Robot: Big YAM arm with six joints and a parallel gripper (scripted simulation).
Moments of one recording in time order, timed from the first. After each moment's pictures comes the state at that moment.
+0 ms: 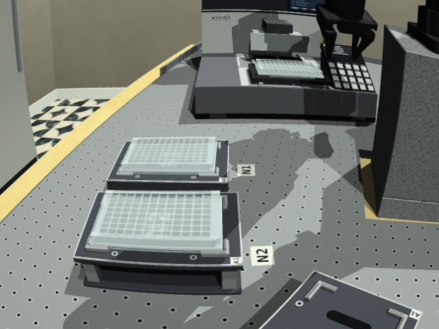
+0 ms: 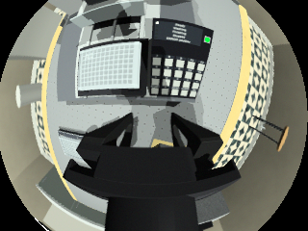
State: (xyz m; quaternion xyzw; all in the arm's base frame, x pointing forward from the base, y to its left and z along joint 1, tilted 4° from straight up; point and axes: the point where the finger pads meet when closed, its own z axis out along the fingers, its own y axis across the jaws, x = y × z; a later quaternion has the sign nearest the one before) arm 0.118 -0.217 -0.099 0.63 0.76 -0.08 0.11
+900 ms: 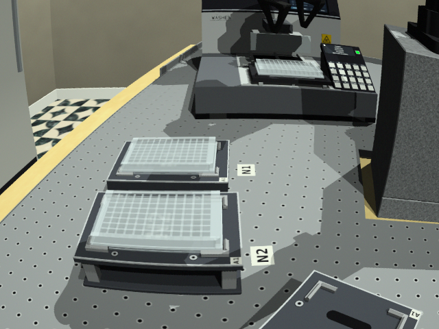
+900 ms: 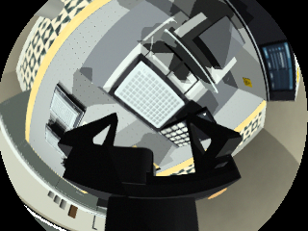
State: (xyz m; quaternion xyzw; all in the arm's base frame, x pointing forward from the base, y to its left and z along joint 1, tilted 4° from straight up) arm 0.214 -0.281 -0.068 0.33 0.94 -0.02 0.07
